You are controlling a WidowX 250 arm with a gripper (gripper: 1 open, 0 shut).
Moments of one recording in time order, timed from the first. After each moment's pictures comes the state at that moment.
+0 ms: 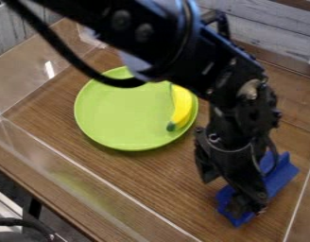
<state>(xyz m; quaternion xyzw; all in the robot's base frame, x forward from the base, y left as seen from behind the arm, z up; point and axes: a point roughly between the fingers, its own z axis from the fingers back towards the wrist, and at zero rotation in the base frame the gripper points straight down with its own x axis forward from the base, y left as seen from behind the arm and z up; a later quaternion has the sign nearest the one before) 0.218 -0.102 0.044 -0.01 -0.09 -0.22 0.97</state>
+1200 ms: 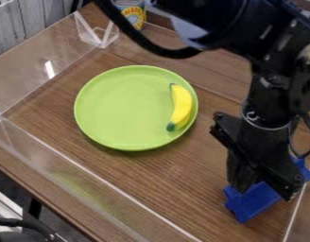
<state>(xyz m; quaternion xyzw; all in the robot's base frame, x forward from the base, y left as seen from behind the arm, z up) 0.222 -0.116 0.068 0.00 -0.04 -0.16 0.99</state>
